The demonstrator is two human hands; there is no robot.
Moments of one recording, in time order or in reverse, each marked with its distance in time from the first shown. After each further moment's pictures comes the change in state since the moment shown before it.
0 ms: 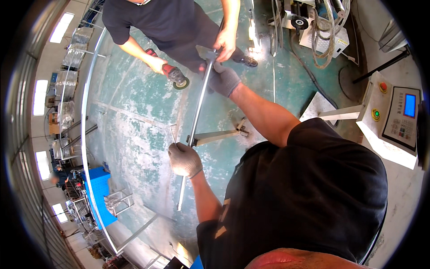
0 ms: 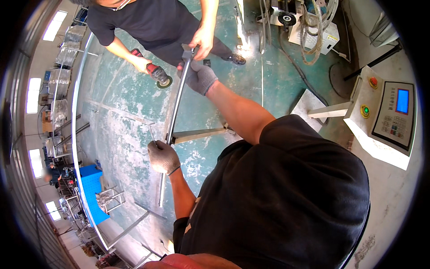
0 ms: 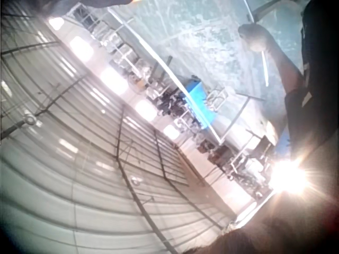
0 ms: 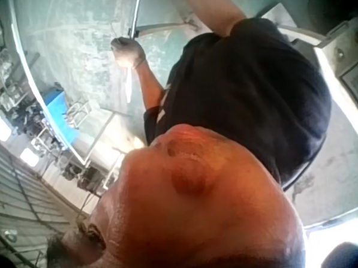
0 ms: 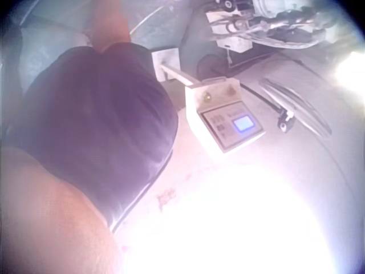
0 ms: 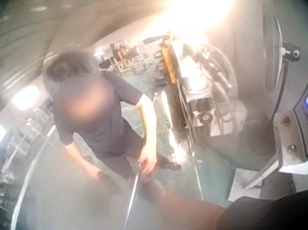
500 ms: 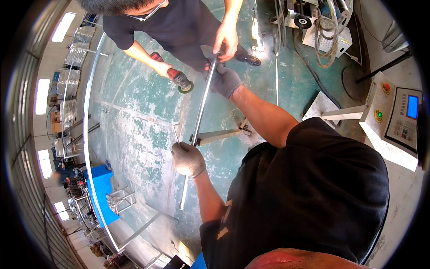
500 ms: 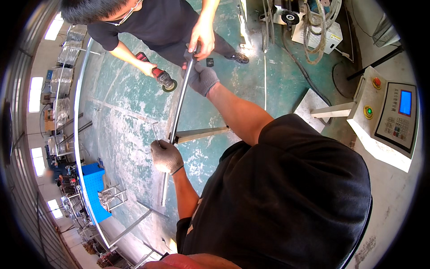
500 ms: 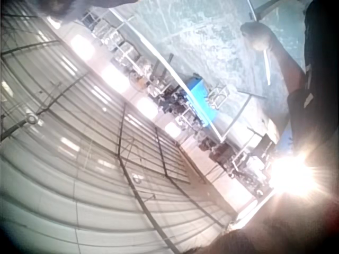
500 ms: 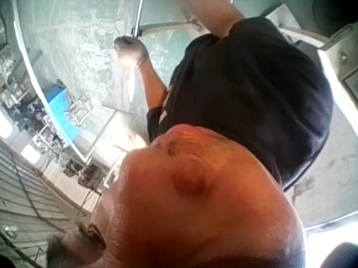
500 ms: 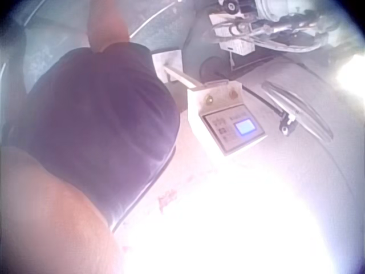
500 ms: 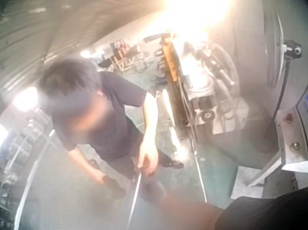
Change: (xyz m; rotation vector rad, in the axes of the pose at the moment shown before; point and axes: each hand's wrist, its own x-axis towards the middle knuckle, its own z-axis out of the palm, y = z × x) left_hand 0.000 -0.003 0.003 0.010 0.026 0.040; right_hand 0.019 0.009 -0.026 0.196 0.015 -0.009
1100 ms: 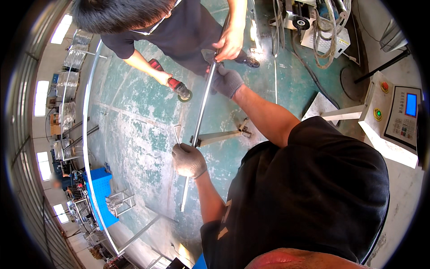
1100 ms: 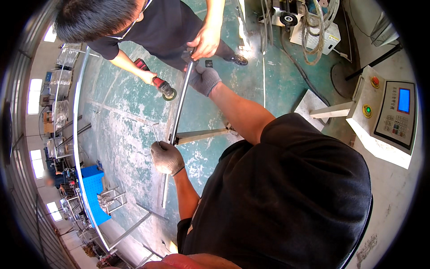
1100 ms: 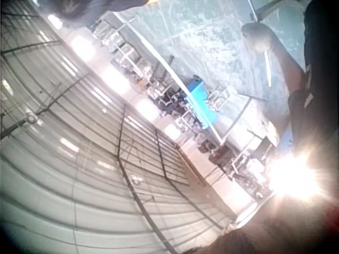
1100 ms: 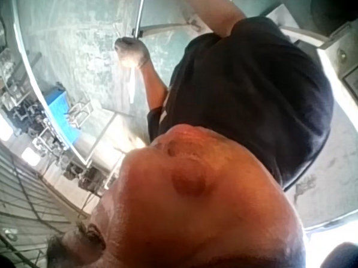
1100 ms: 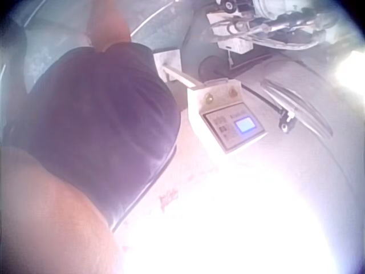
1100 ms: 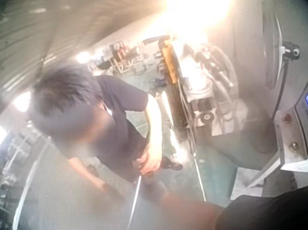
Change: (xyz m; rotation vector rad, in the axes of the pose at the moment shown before) left_hand 0.000 0.000 0.001 -0.003 0.030 0.002; right_hand 0.002 -0.012 -0.006 -0.078 0.059 0.037
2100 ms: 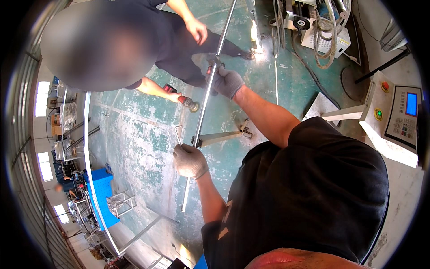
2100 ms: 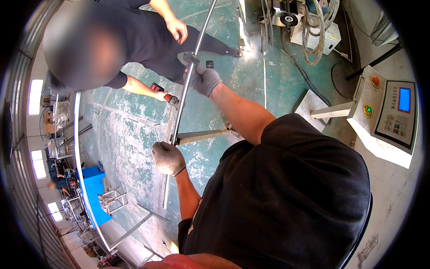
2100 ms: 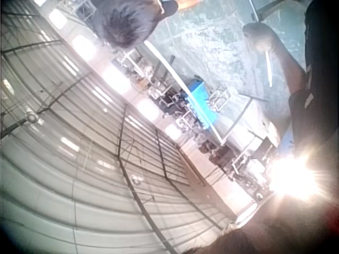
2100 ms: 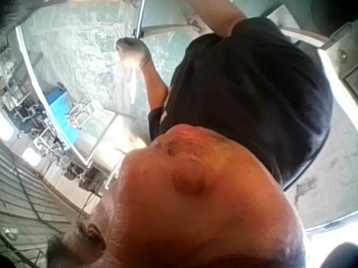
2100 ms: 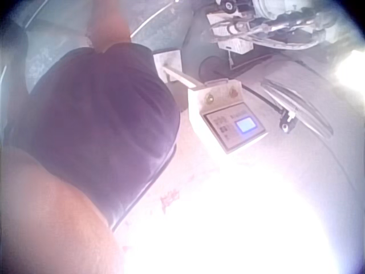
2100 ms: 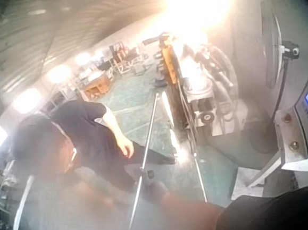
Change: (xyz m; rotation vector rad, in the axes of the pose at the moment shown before) left_hand 0.000 0.001 -0.001 -0.002 0.044 0.039; right_hand -0.010 0.005 0.012 -0.013 0.004 -0.020
